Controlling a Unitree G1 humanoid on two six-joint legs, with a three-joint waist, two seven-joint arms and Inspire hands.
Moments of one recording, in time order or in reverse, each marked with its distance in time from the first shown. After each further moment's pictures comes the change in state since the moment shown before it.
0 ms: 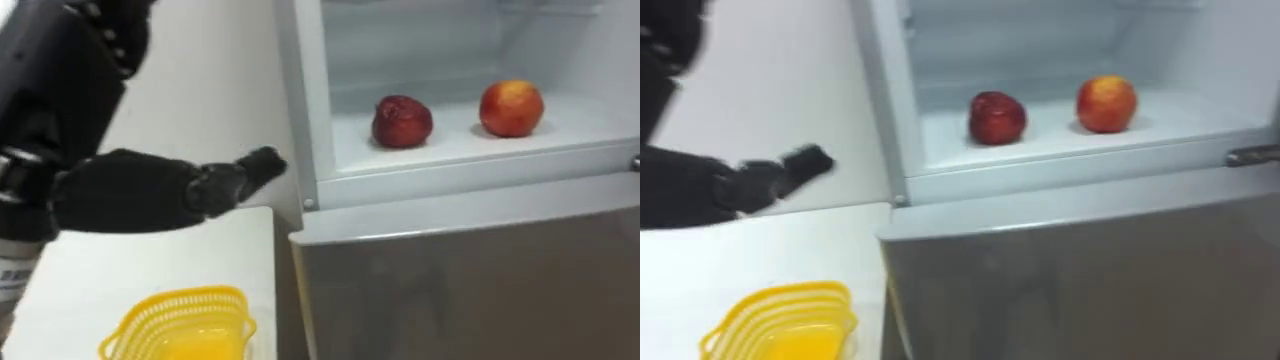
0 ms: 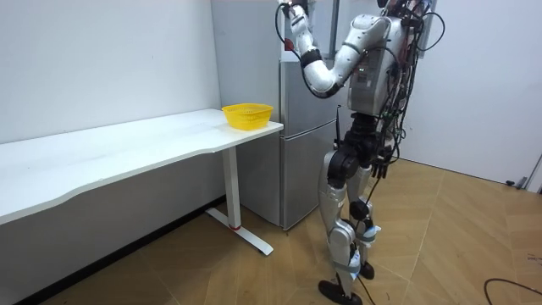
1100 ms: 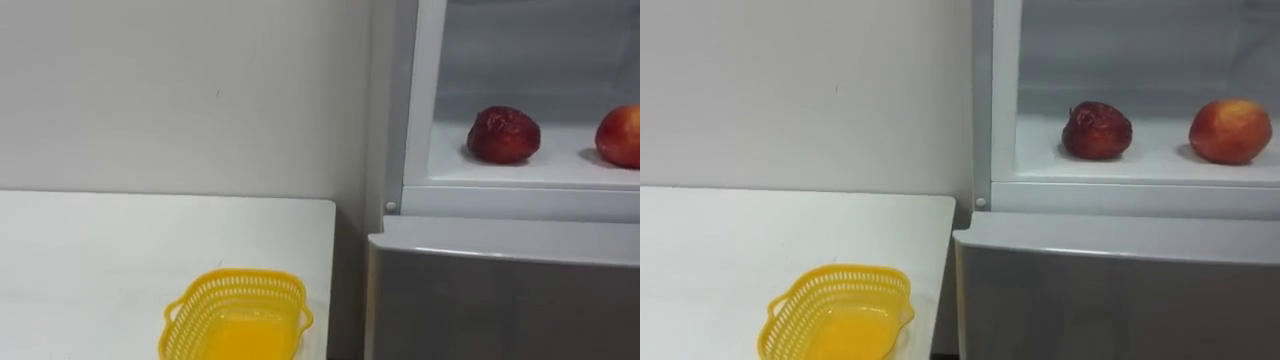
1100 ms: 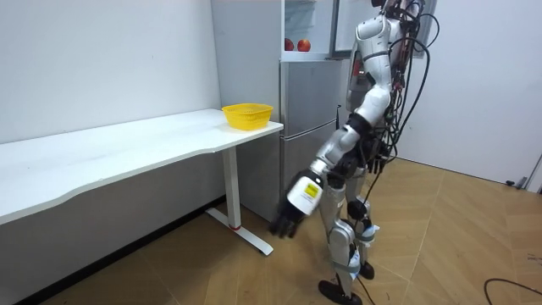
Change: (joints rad) left arm 0.568 -0.273 0.030 1.395 -0.216 -0.018 0.379; right arm 0.053 0.043 0.037 -0.037 -0.026 0.047 -0.024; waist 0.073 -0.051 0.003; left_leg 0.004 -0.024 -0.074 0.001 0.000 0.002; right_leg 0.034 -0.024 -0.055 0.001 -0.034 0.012
